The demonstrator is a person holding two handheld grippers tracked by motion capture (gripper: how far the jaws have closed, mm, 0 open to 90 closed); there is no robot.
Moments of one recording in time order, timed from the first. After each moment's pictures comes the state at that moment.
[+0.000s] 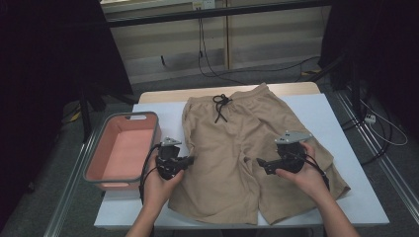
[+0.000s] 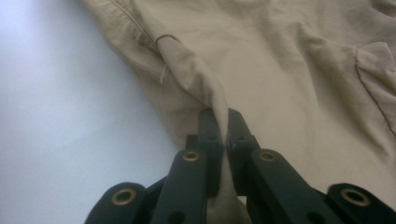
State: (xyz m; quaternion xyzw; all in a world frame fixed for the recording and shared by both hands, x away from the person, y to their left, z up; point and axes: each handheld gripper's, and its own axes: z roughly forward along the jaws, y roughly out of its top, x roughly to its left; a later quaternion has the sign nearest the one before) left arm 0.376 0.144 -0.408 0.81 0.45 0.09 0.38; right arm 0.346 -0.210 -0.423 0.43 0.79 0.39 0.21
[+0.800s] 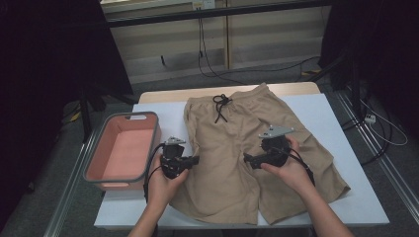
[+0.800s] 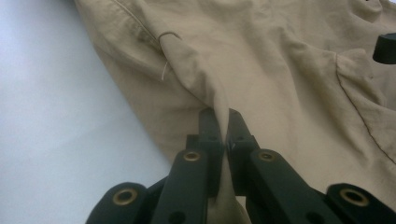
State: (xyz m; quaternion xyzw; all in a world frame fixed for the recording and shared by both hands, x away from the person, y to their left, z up) left arm 0.377 0.135 -0.409 0.80 0.44 0.07 0.39; right arm 0.364 -0.175 -0.413 0.42 0.79 0.38 0.21
